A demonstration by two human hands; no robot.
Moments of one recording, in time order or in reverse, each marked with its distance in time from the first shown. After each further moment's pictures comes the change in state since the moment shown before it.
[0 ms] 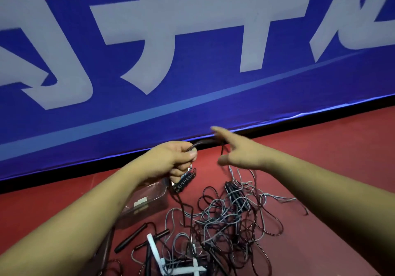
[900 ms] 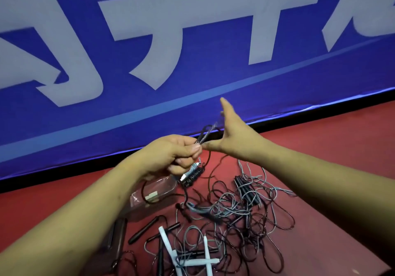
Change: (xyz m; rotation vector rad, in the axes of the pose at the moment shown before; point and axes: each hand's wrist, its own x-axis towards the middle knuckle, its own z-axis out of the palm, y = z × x) left_hand -0.021 0.002 -0.010 -0.106 -0.106 0.030; right_hand 0.014 -0.024 0.023 0.087 0.284 -0.162
